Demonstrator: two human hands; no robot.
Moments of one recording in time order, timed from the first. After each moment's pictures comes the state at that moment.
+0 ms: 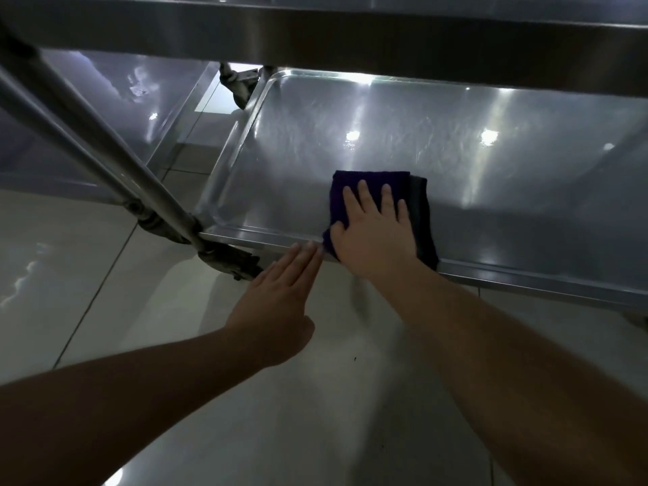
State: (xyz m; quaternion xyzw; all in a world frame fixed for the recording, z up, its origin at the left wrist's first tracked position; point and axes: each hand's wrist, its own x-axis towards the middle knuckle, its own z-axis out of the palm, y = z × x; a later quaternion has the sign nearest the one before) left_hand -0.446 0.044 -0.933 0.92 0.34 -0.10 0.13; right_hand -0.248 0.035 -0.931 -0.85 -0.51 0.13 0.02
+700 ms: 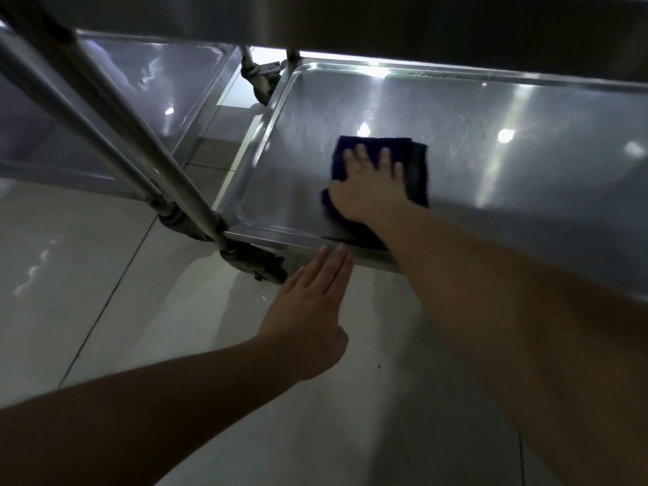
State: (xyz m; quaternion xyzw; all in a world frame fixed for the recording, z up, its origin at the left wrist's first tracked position) left_hand -0.448 0.041 -0.931 0.93 0.33 -0.10 0.14; right_hand -0.247 0.133 -0.918 -0.83 -0.51 0.20 0.03
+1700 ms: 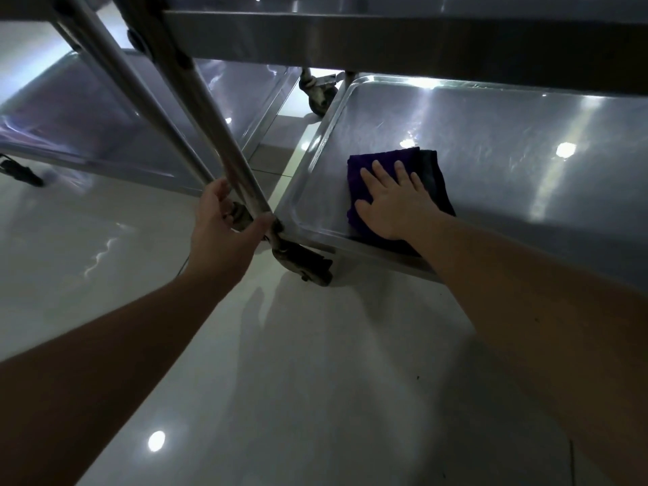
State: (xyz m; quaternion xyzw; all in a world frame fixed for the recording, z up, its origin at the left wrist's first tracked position) left_hand -0.543 0.153 -0.883 0.65 0.59 0.34 0.34; right_hand -0.266 0.144 -0.929 -0.76 -0.63 0.18 0.00
